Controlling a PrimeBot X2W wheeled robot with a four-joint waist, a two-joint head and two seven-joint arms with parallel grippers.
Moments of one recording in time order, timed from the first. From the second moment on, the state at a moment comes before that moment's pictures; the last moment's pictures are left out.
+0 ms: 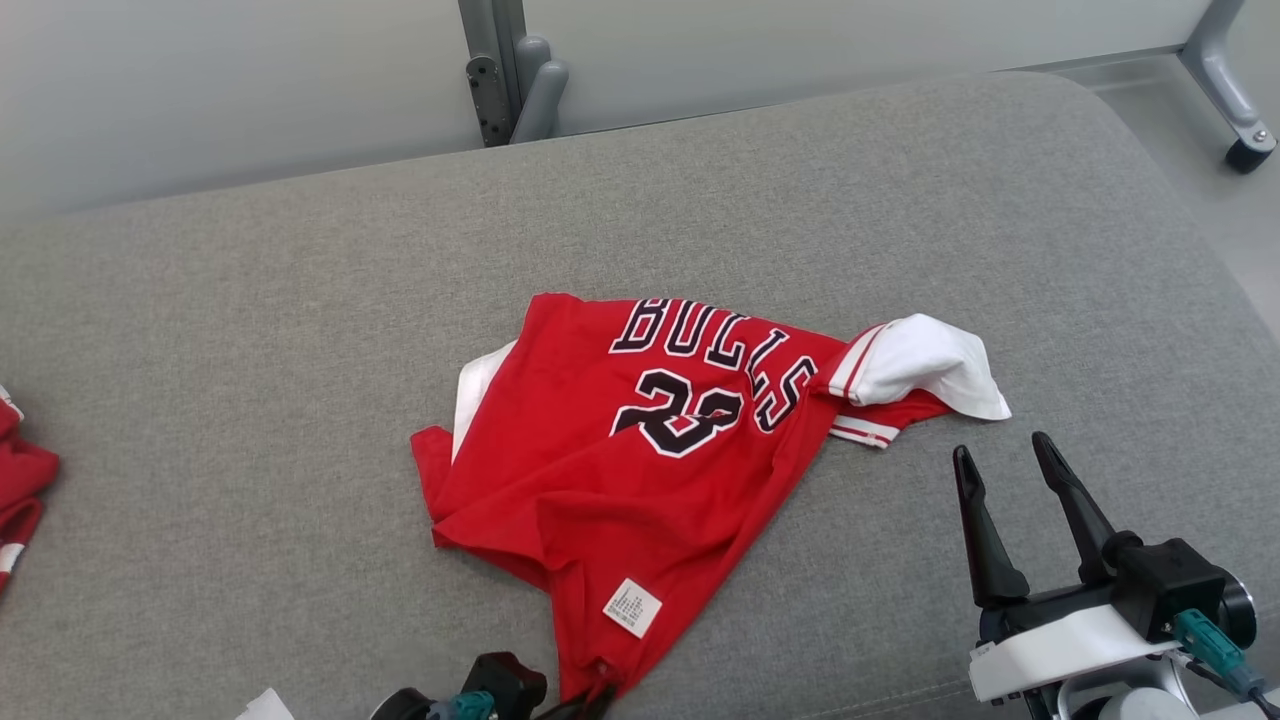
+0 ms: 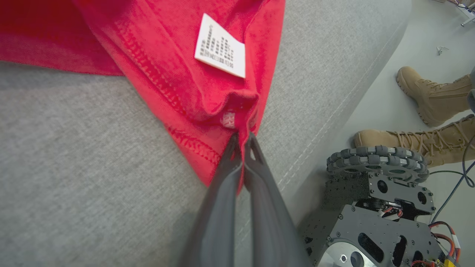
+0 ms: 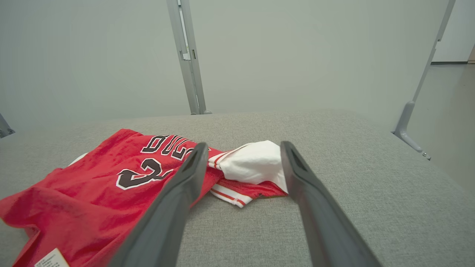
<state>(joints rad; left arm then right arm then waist) -0.36 0.37 -1.24 0.49 -0.87 -0.04 -0.21 0.05 -0.08 0.04 0.03 0.13 0.13 -0.26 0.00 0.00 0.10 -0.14</state>
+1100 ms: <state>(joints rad) 0.10 0.30 -0.36 0.06 -0.55 0.15 -0.26 0.16 -0.12 -0.13 -0.03 0.11 0.13 -0.26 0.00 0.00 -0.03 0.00</state>
